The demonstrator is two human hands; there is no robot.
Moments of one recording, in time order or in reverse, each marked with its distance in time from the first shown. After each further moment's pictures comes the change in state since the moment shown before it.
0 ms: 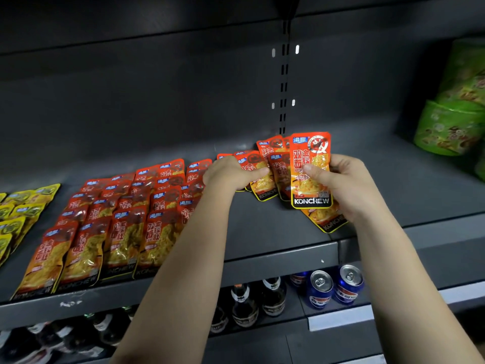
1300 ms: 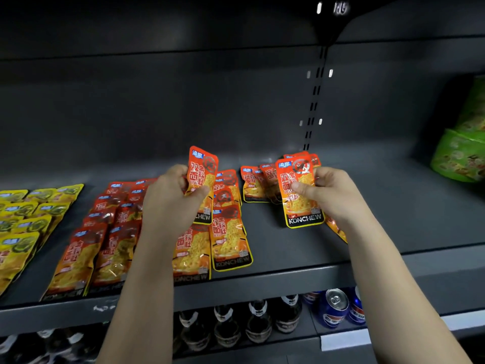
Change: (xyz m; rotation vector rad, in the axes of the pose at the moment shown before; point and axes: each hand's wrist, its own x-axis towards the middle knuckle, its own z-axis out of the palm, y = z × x) left_hand -0.085 -0.118 -0.068 -0.460 0.440 0.143; right_hand 0.009 -0.010 0.067 -0.217 -0.073 0.006
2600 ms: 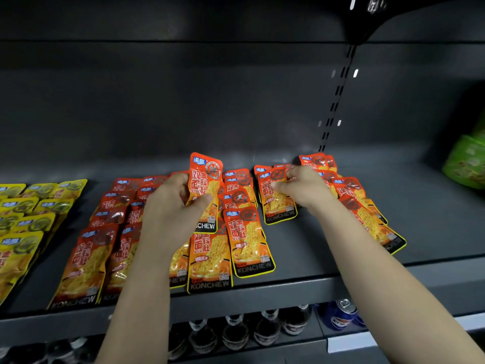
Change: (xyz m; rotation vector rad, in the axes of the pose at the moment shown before) left_hand 0.001 -0.030 -0.018 -0.137 -0.076 -0.082; right_hand 0.058 0.008 0.069 -0.459 -0.003 0.077
